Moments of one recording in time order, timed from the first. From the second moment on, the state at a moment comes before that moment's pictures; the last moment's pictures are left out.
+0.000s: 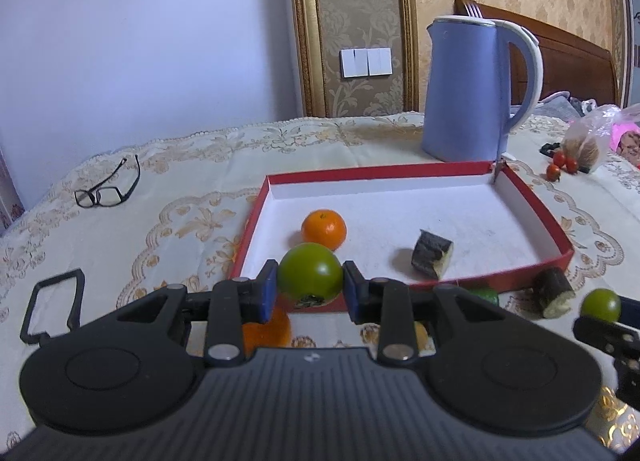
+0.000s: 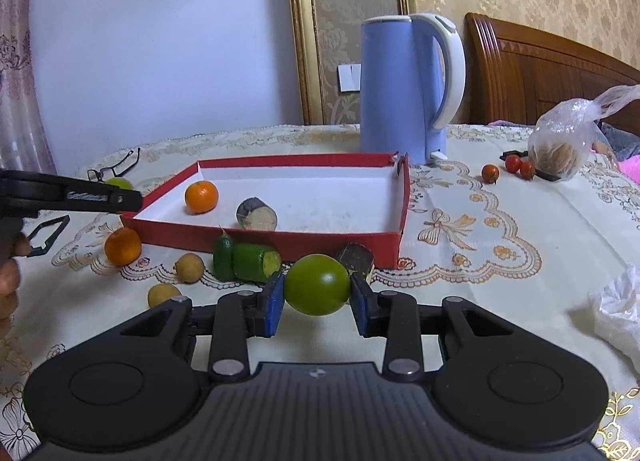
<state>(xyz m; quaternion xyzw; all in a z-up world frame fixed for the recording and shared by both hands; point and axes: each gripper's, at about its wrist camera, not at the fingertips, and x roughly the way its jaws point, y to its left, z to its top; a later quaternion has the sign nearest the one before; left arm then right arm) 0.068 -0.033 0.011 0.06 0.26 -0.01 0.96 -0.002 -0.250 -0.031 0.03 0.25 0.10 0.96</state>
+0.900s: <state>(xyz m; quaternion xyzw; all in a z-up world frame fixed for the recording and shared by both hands) 0.144 -0.058 0.012 0.09 0.27 0.00 0.96 -0.010 -0.248 -0.012 0.02 0.22 0.11 0.97</state>
